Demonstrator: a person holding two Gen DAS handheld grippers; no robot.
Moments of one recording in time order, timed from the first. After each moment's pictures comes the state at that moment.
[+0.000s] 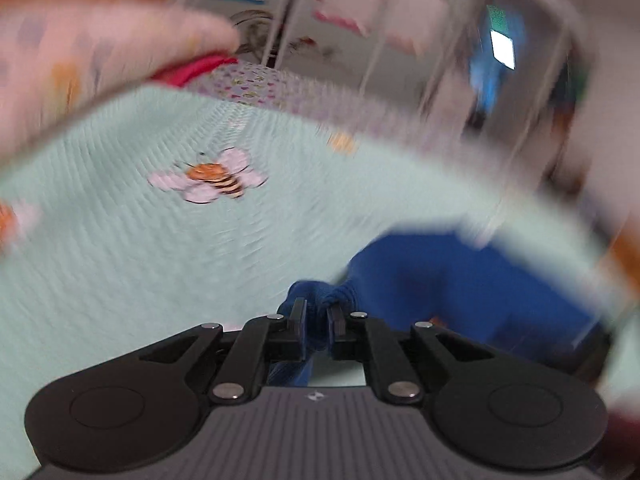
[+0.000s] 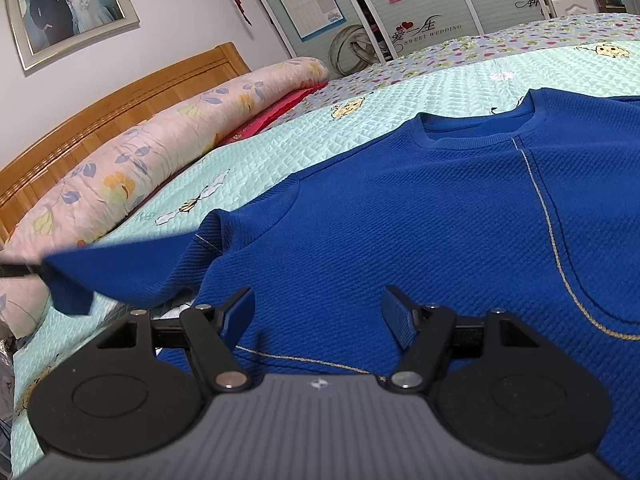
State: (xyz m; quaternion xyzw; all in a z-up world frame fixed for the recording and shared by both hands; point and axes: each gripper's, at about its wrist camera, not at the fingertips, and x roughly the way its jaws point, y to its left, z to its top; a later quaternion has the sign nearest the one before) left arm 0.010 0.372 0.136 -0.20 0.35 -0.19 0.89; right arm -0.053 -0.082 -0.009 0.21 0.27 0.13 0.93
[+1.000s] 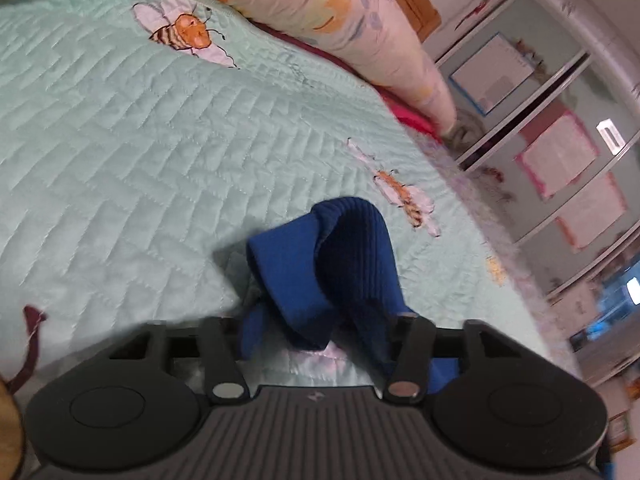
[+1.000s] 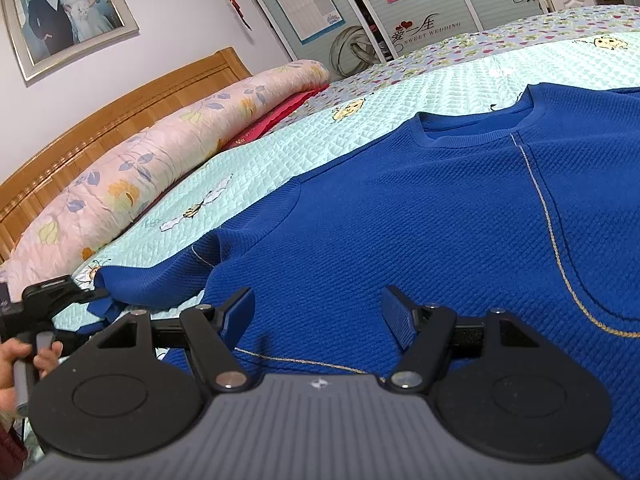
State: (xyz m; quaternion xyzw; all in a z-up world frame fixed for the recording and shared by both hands) left arm -0.002 0.357 0.018 -0.37 0.29 0.10 0.88; right arm -0.051 -0.086 -0.009 0.21 0.27 0.14 0.93
